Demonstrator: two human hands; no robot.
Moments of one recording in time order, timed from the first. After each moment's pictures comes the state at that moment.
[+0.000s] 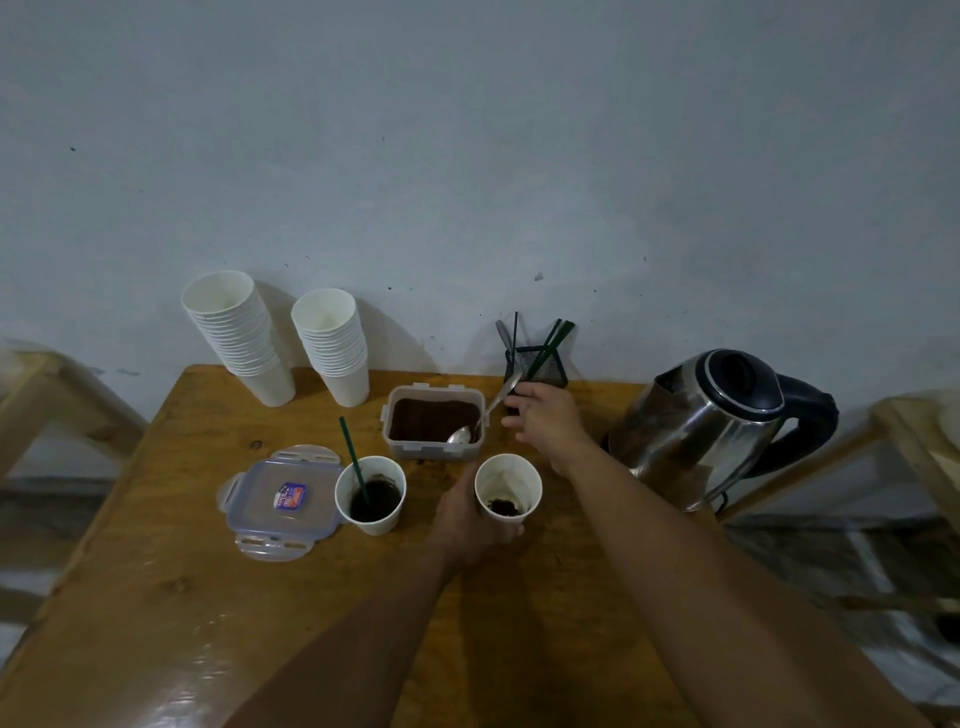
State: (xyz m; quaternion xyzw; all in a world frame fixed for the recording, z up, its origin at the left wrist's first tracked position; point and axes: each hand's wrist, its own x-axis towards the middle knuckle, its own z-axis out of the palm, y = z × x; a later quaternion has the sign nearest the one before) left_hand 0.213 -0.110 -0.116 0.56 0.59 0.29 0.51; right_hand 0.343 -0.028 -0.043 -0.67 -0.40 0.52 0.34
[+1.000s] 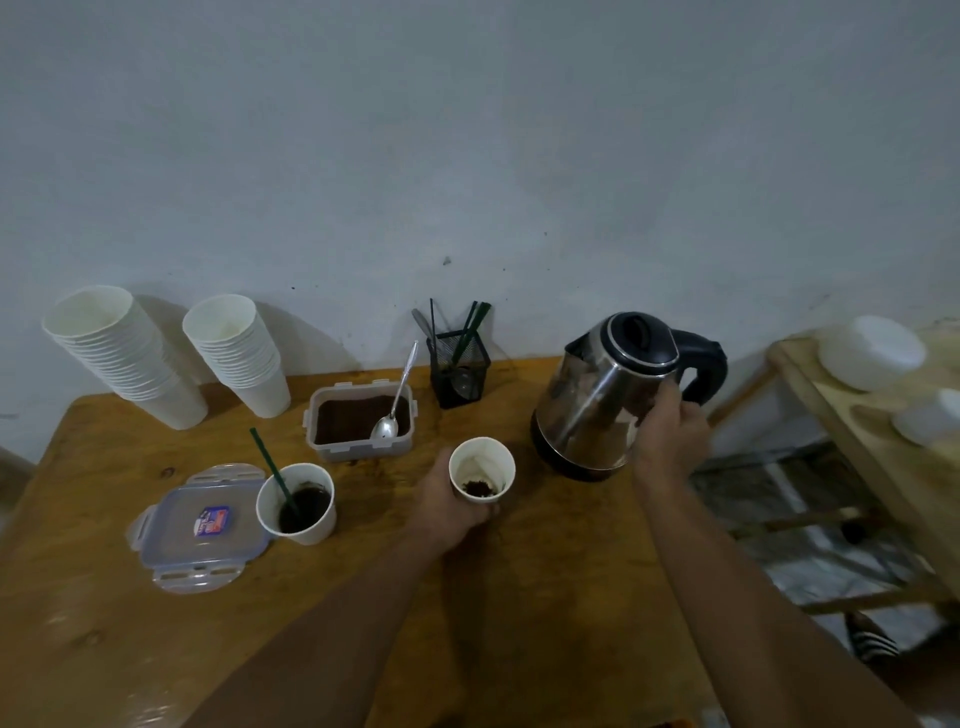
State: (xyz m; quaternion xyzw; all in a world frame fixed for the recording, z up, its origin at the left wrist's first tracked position) left_hand 0.258 -0.107 -0.123 0.60 0.57 0.26 0.50; right_hand 0.484 -0.113 -0.032 -0.77 -0.12 0.19 0.60
